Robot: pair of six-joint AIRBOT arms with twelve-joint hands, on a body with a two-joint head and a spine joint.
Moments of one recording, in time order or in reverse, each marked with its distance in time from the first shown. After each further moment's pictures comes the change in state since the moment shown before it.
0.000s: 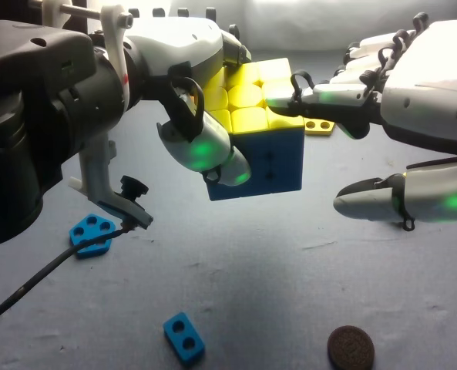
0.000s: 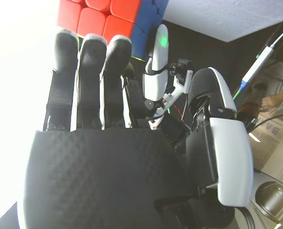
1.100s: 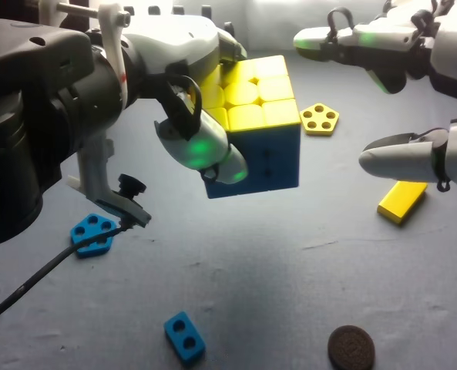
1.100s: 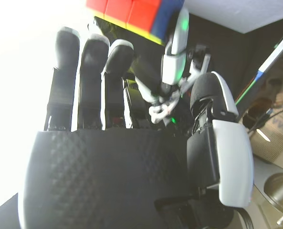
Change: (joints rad) left arm -0.001 0.000 0.000 0.005 -0.008 0.000; right arm 0.039 0.103 -0.027 -0.005 0.070 0.040
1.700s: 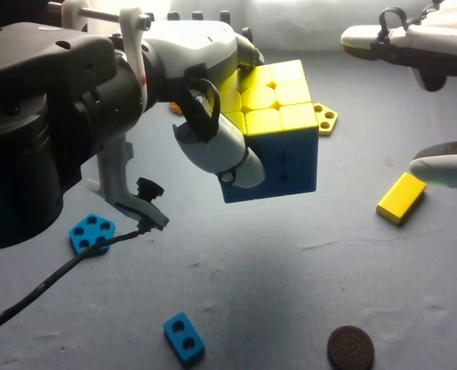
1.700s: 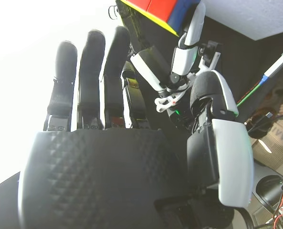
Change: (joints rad) left arm 0.006 -0.037 0.017 -0.003 -0.002 -0.027; right arm -0.094 0.108 -0.025 -0.014 0.133 -0.039
